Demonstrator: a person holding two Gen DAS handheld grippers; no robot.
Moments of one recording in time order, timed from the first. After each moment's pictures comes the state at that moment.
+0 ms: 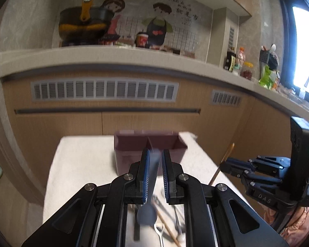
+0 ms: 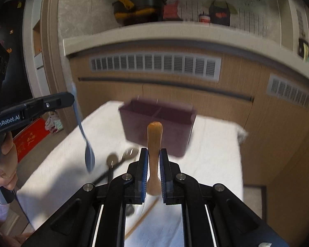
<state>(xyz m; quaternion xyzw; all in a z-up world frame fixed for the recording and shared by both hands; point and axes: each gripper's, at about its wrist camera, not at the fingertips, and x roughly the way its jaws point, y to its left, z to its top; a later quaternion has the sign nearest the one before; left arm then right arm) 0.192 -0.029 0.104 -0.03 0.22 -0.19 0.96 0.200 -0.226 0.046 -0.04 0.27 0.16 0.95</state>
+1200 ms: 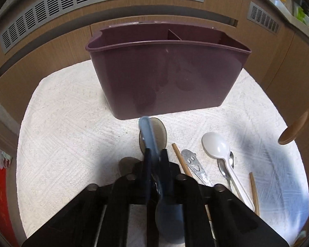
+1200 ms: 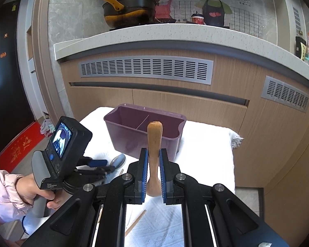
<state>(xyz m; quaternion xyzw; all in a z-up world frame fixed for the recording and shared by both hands) 0.303 -0.084 -0.060 0.05 0.45 -0.14 0.88 0.226 -0.247 0.036 -0.03 0.29 0.15 0.94</state>
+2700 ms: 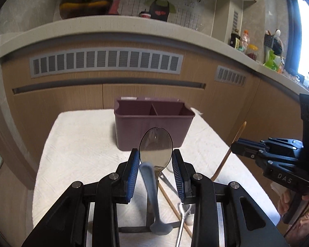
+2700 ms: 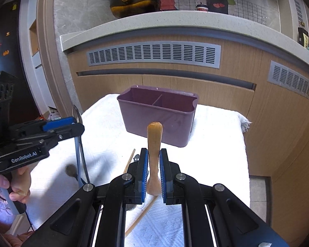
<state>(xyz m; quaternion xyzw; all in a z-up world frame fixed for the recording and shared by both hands) 0.189 -0.032 0.046 -0.02 0.28 -0.19 0.94 0.196 -0.231 0.013 -0.03 0.31 0.16 0.94</state>
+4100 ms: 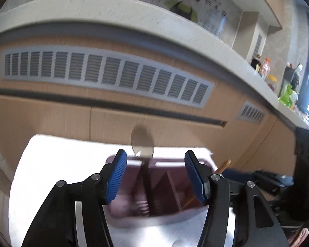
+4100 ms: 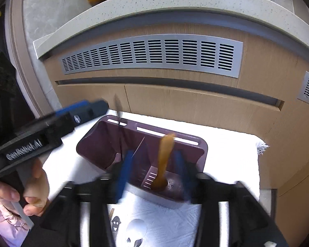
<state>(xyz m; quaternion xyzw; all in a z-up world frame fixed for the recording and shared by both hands) 0.377 -0.043 0.044 -0.11 0.27 -0.19 0.94 0.368 -0.211 0.014 -0.01 0.35 0.16 0.92</state>
